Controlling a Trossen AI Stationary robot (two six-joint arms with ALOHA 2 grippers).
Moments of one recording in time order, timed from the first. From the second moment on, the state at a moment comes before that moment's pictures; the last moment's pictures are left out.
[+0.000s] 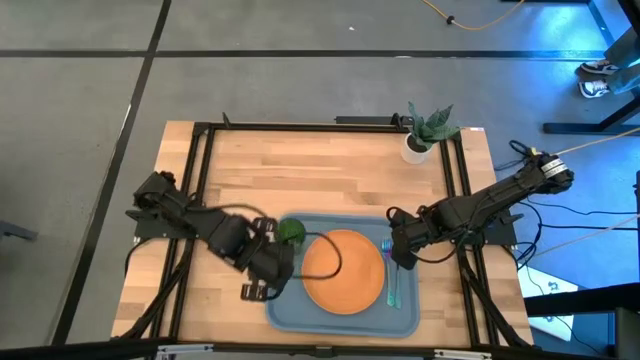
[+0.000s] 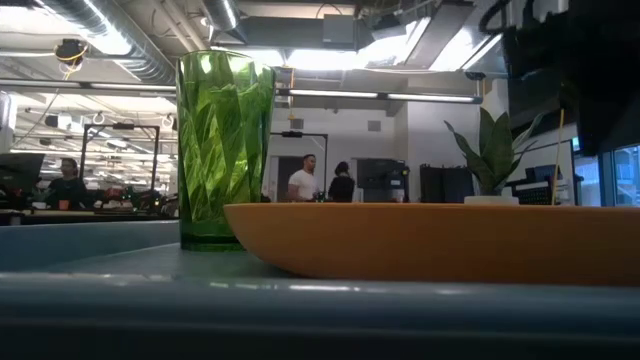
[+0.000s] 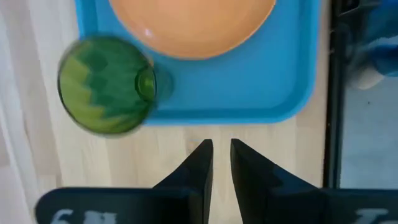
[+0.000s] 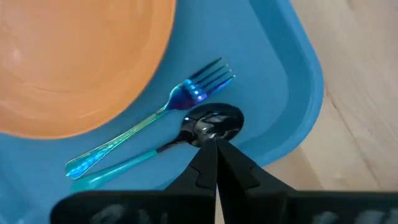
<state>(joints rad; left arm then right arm) -0.52 1.80 1.99 -1.51 -0.11 -0.47 0.39 1.30 0.92 -0.98 0.08 0.97</state>
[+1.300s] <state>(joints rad) -0.79 1.80 1.17 -0.38 -0.33 -1.06 0.12 1.30 0.84 -0.91 -0.04 0.67</state>
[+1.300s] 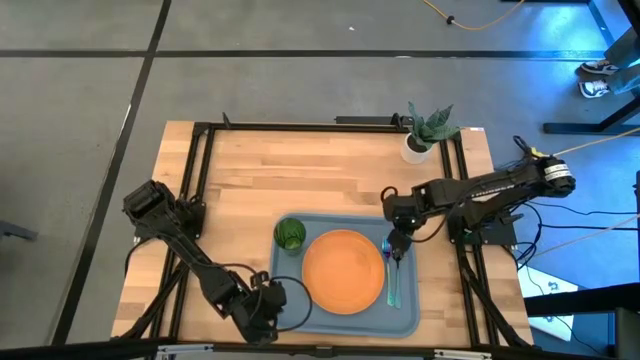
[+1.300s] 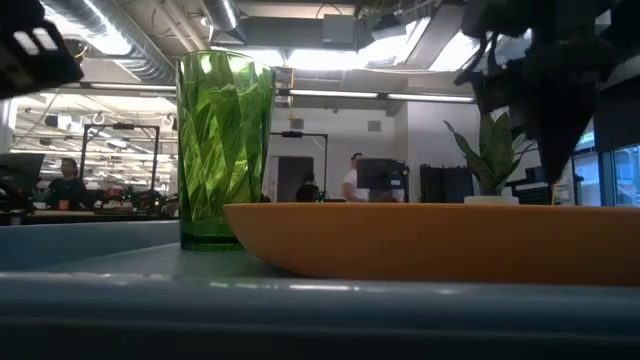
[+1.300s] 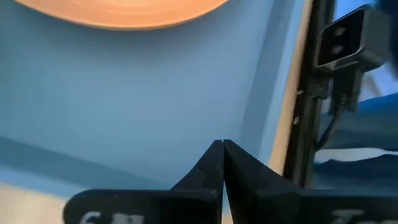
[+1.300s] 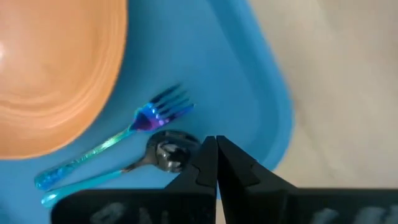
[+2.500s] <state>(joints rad) -0.70 1.89 1.11 -0.36 -0.26 -1.01 0.06 1.31 0.58 -0.59 -0.02 0.67</state>
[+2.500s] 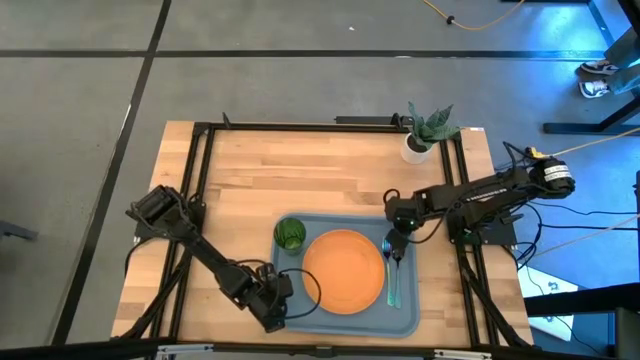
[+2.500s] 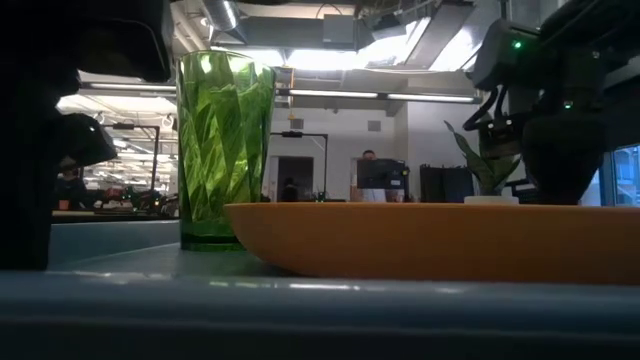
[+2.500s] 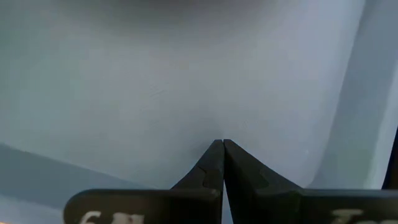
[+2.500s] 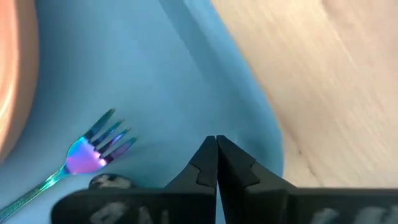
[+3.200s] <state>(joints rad) -0.67 1.89 1.11 -0.41 -0.21 -1.05 -0.02 1.31 0.58 -0.53 -0.11 0.54</state>
